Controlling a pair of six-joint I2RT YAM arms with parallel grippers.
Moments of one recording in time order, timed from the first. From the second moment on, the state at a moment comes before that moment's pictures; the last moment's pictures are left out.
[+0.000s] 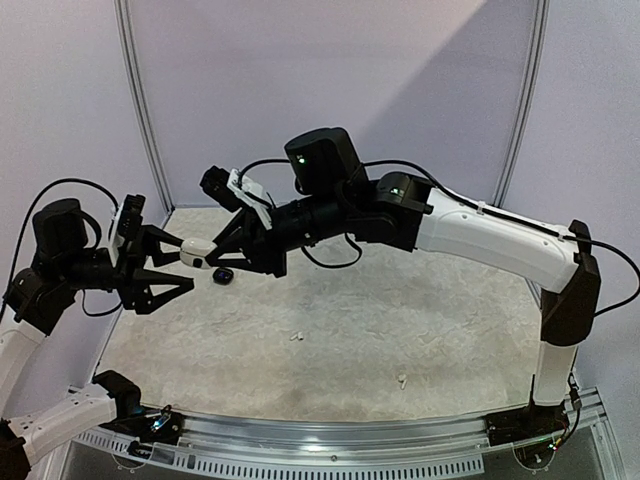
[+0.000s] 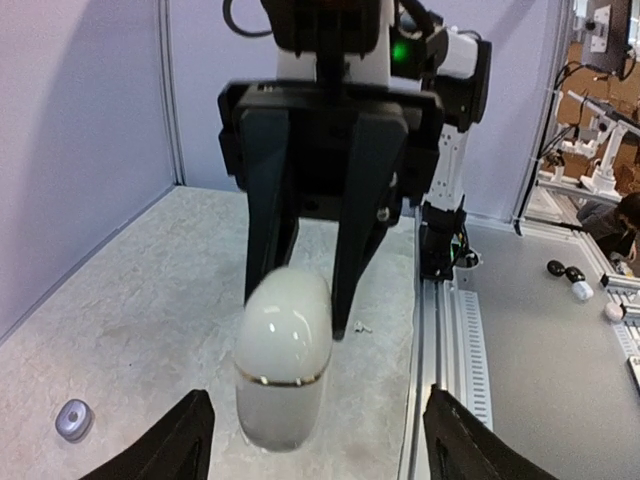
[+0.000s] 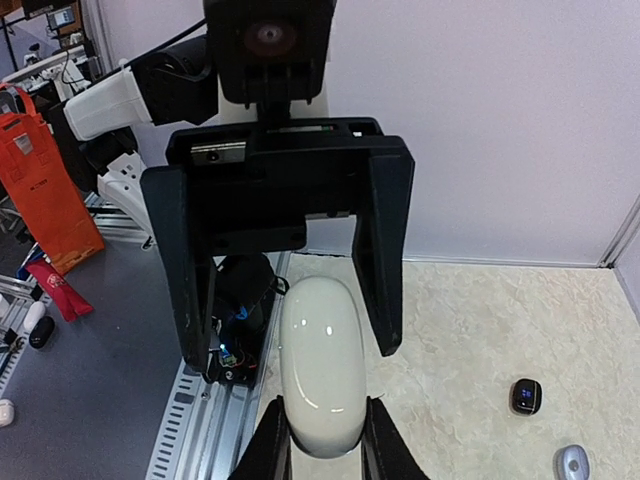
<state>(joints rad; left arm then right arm) -0.36 0.64 0.84 -0.44 0.97 0.15 1.18 1.96 2.03 -0.40 -0.48 -0.13</state>
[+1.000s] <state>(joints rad) -0.43 0.66 0.82 -0.52 0.96 0.27 1.25 1.99 2.22 -0.77 -0.25 -0.37</state>
